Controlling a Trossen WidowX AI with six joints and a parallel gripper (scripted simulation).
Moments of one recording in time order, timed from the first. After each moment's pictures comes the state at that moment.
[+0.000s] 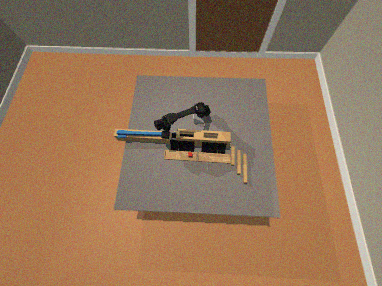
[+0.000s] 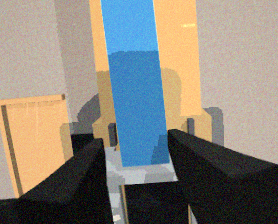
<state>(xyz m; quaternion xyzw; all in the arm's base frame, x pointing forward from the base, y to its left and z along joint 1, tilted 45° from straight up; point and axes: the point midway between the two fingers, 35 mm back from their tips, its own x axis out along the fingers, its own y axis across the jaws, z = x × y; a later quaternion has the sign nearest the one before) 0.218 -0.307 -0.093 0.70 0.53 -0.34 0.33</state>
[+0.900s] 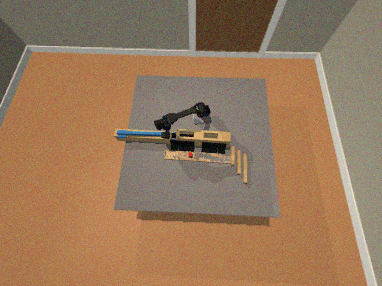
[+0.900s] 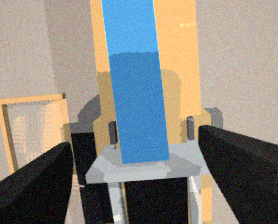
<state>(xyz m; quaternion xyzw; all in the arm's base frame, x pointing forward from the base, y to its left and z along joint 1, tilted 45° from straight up) 0.218 -0.307 -0.092 0.70 0.53 -0.34 0.34</state>
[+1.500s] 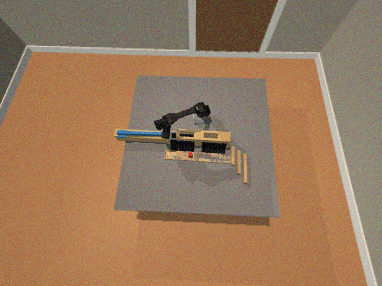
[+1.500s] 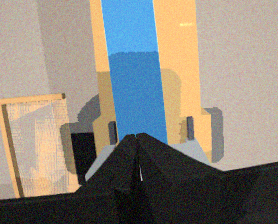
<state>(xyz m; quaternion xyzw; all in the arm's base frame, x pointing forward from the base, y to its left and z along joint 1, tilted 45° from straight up) 0.218 -0.307 -0.092 0.70 0.53 -0.34 0.34</state>
